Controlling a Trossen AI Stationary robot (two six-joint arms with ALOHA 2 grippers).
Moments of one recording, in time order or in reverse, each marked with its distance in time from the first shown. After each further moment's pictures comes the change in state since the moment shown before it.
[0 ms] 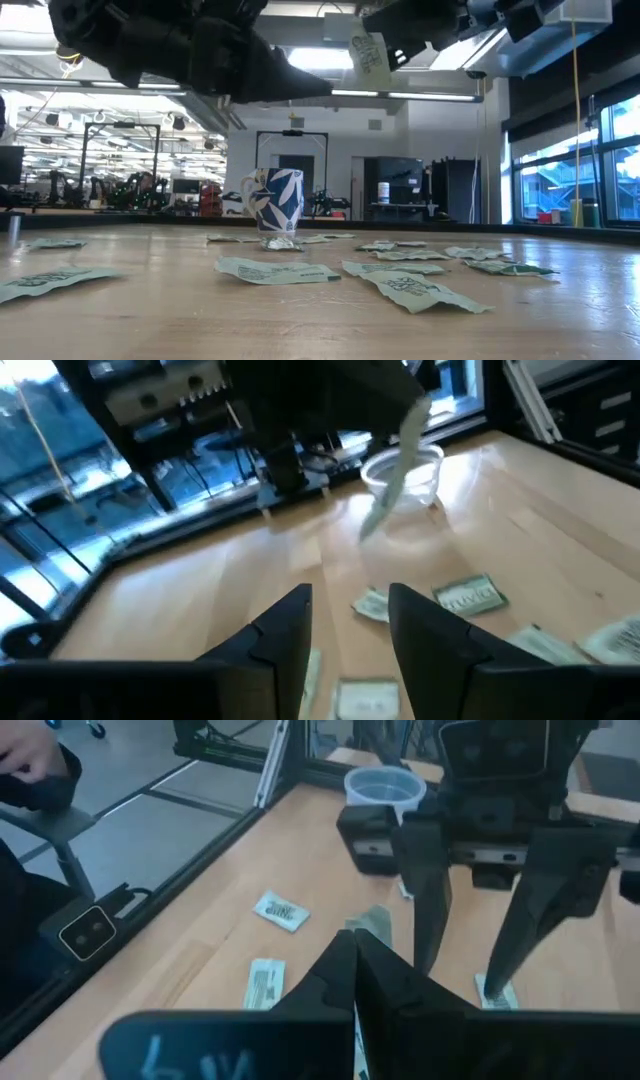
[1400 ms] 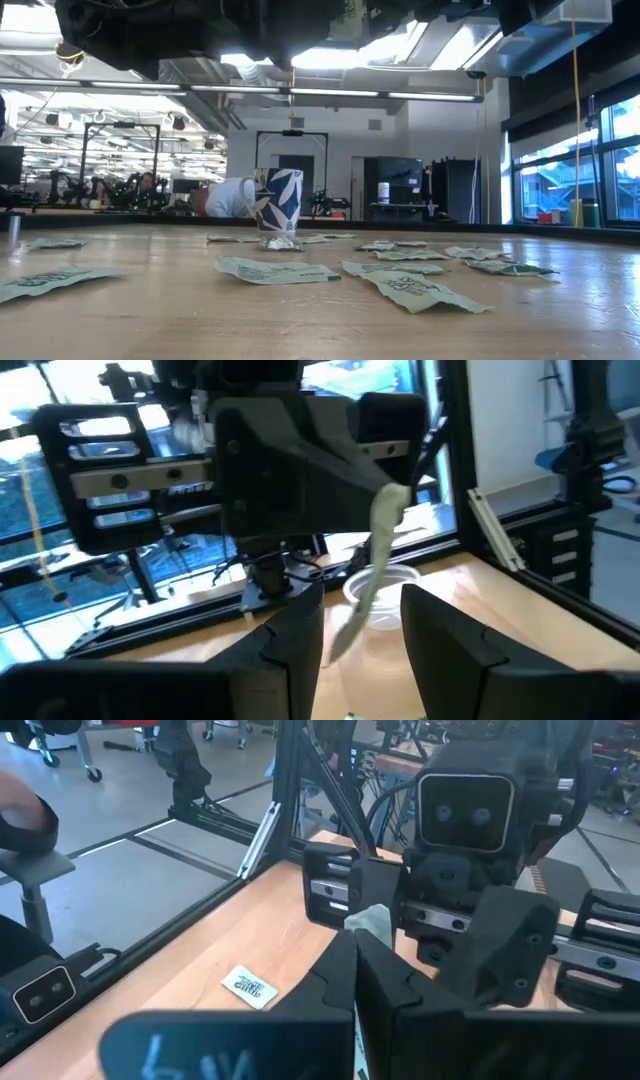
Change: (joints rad) left arm -0.004 0.020 0.031 0.215 0.141 -0.092; right arm 0.000 0.000 0.000 0.196 0.003 -0.081
